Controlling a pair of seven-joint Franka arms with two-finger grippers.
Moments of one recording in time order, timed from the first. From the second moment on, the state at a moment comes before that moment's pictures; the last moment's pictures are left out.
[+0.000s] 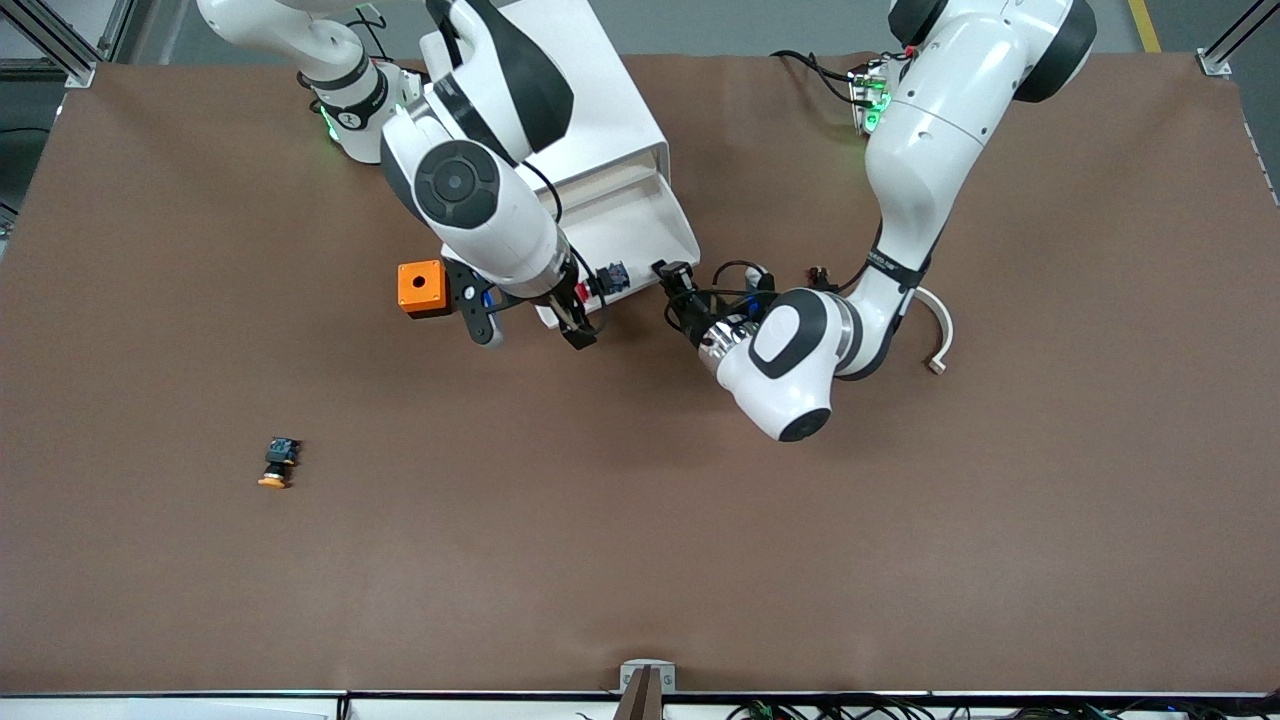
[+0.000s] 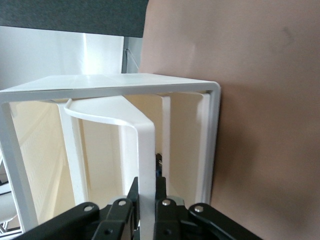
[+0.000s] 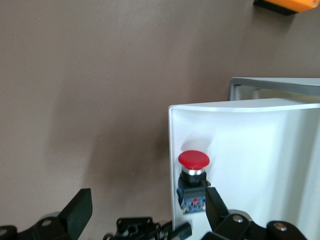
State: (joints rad) left arm -0.44 0.84 -0.12 -1.36 -0.88 1.49 -2.38; right arm 0.63 0.43 0.02 -1.48 0.20 1.88 1.76
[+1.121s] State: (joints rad) left arm -0.43 0.84 -0.03 -1.33 -0.87 1.50 -2.22; right arm 0.76 0.48 0.02 -1.59 0.19 2.07 1.80
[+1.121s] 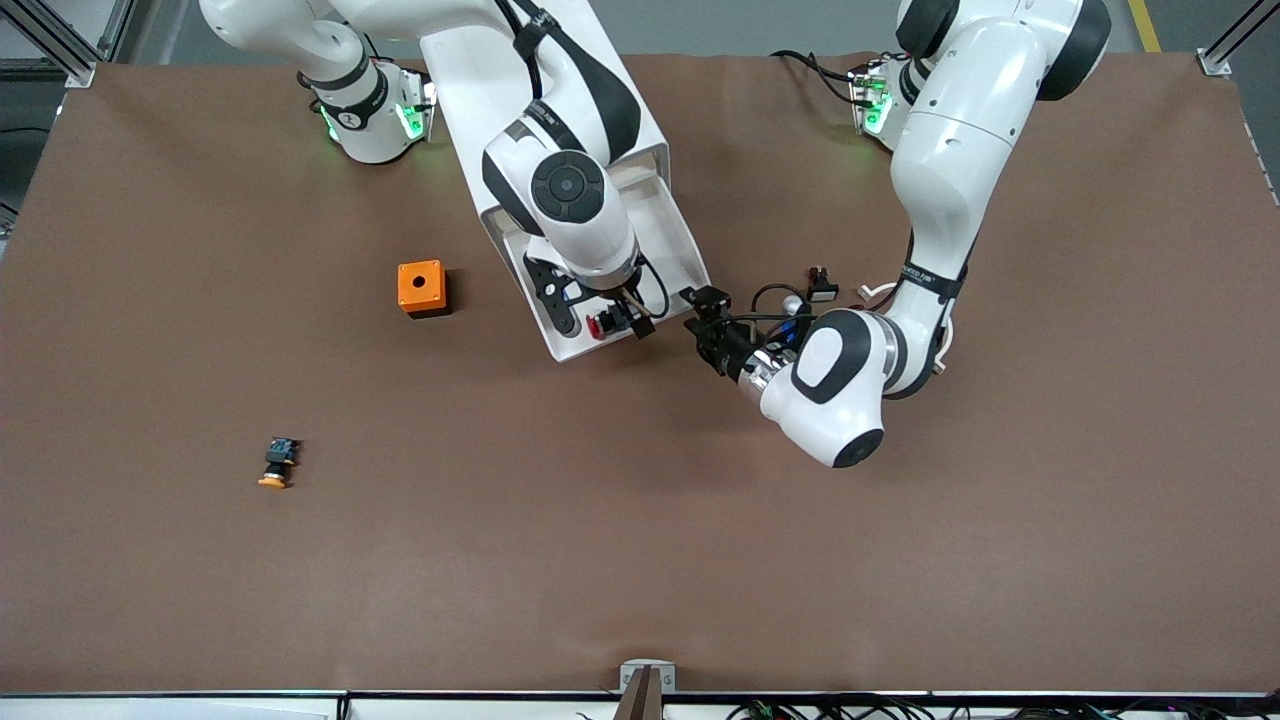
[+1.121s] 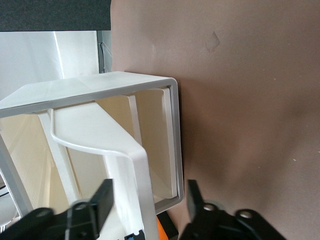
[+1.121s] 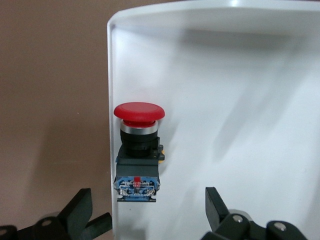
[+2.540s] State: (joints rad) left arm -0.44 0.83 0.09 -1.26 -0.48 1.67 -1.63; right arm 0.68 0.44 0.00 -1.49 0.17 1.86 1.66
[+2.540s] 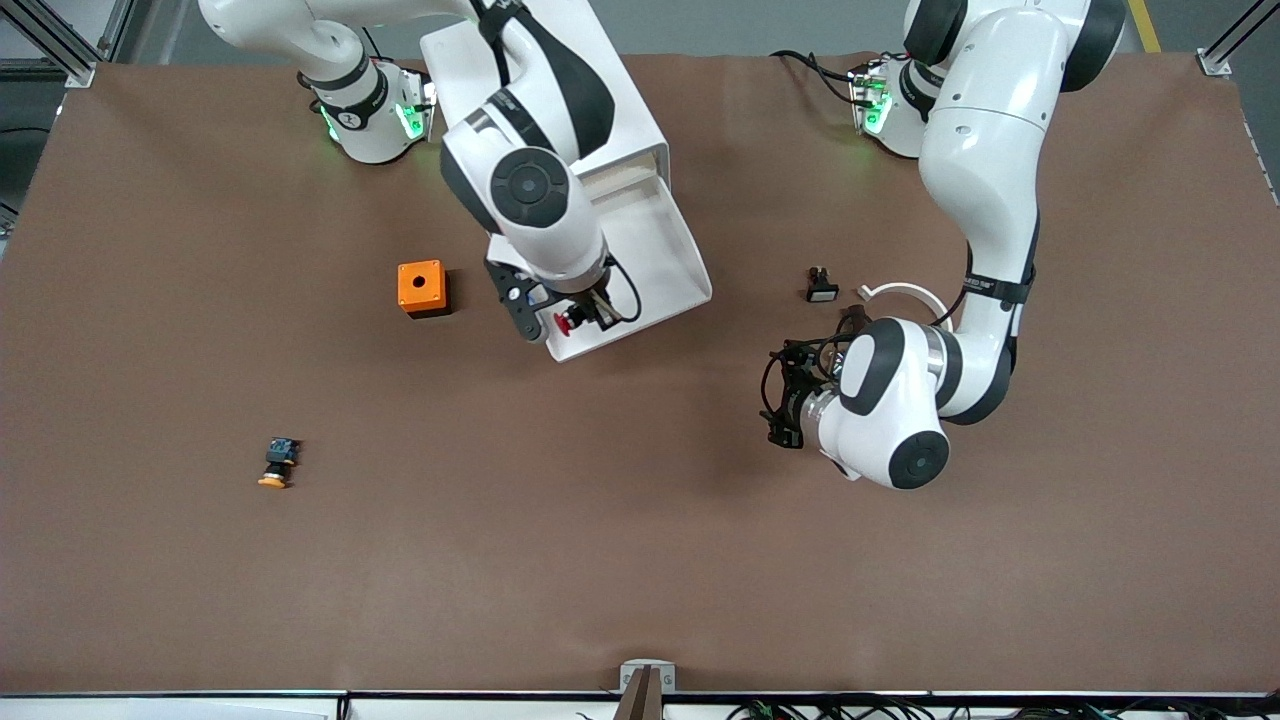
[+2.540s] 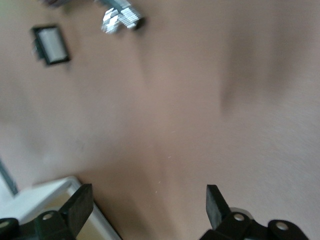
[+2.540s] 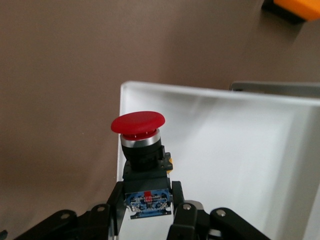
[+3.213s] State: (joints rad) left arm -0.60 0.83 0.08 -1.26 -0.31 1.79 -1.34; right arm 0.35 0.42 -0.01 -1.43 0.18 1.71 0.83
